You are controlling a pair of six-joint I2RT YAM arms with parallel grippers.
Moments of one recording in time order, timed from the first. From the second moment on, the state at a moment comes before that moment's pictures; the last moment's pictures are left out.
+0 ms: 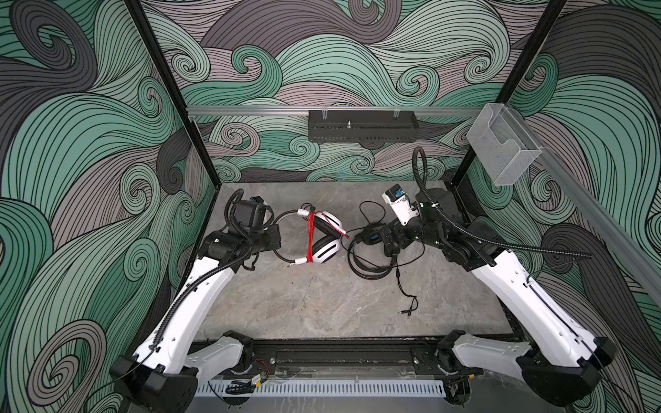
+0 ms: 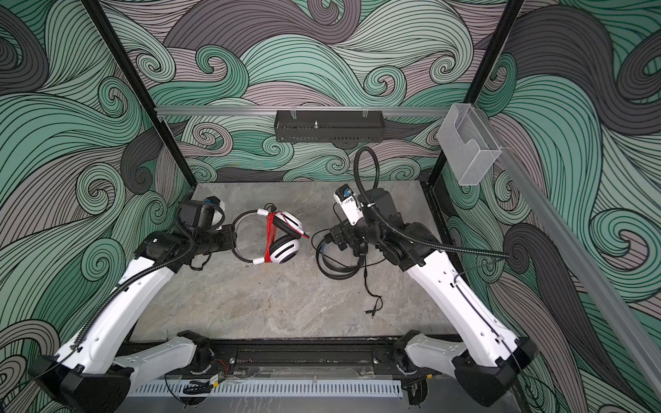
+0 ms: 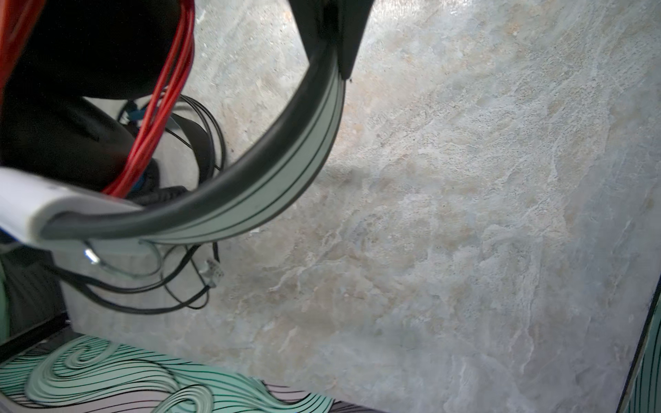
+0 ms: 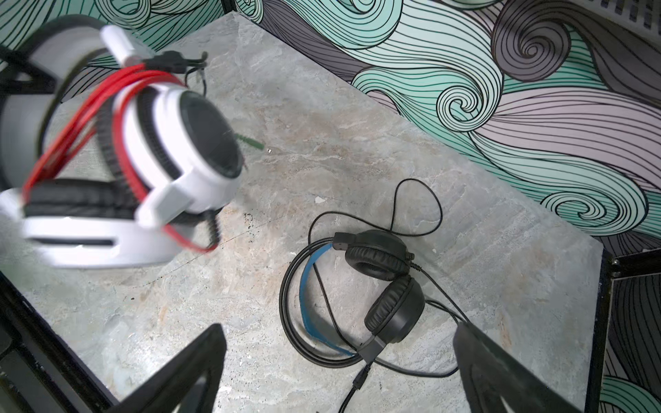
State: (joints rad) left arm -0.28 1.15 1.18 -0.89 -0.05 -0.42; right arm 0.61 1.18 1.42 -0.90 0.05 -0.13
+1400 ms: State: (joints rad) left arm -0.06 2.13 1.67 -0.61 0.10 -0.31; right arm 0.62 1.19 1.38 -0.93 0.05 -0.10
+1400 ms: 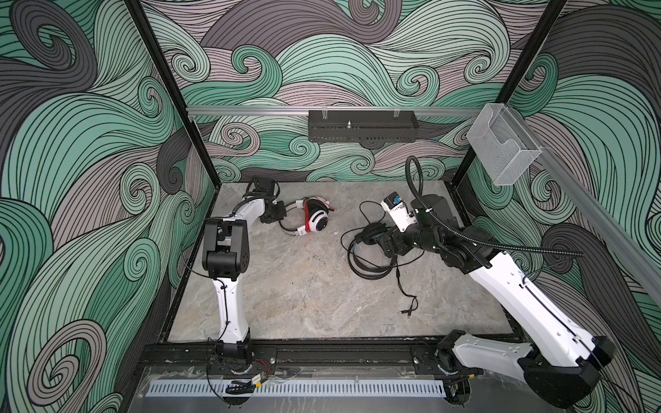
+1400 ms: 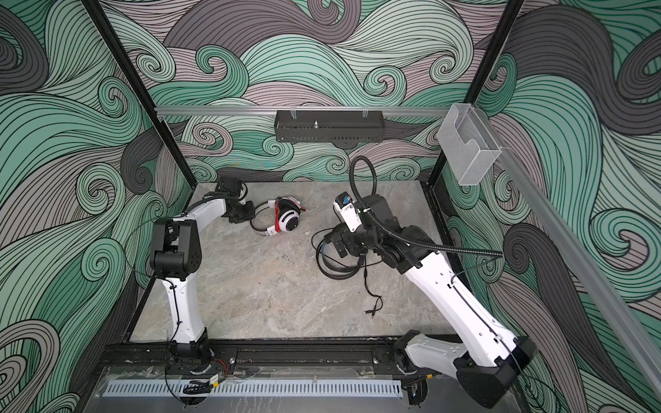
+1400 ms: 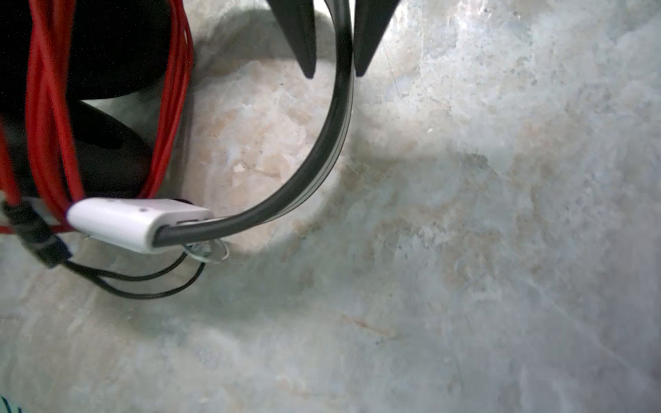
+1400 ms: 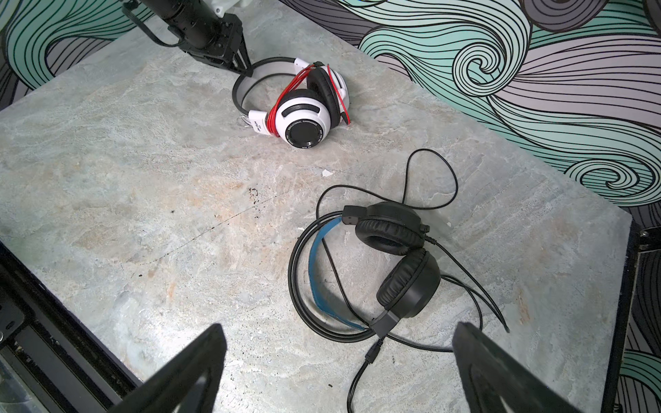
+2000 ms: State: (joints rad) left arm -0.15 1.62 1.38 -0.71 0.05 -0.39; right arm 0.63 1.19 1.42 -0.95 0.09 -0.07
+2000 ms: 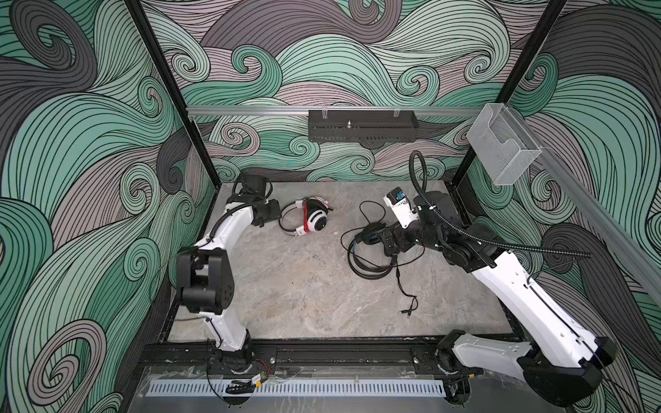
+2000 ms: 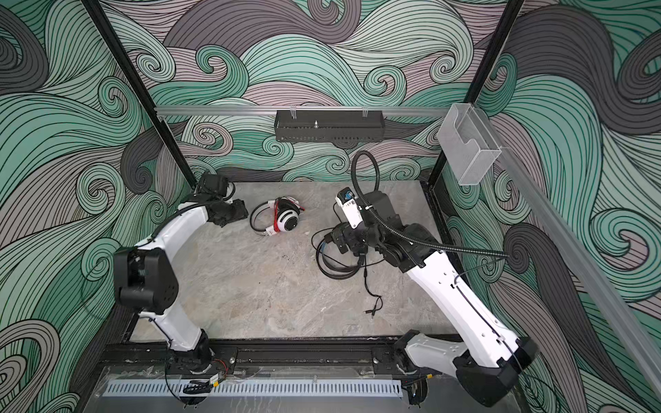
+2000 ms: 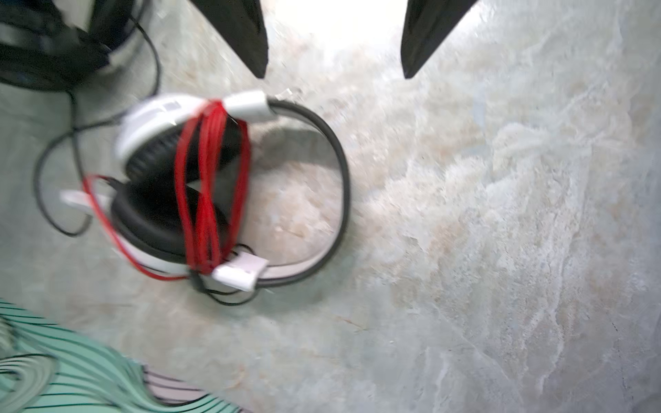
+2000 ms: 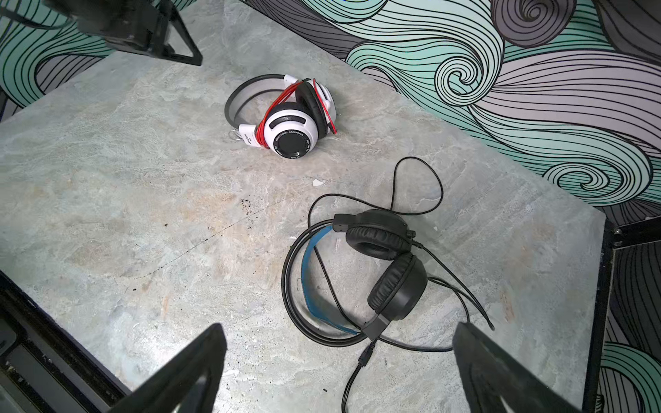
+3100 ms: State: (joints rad) left arm -0.89 2.07 1.49 -0.70 -0.02 -1.24; right arm 0.64 0.73 1.11 -0.94 0.05 -0.08
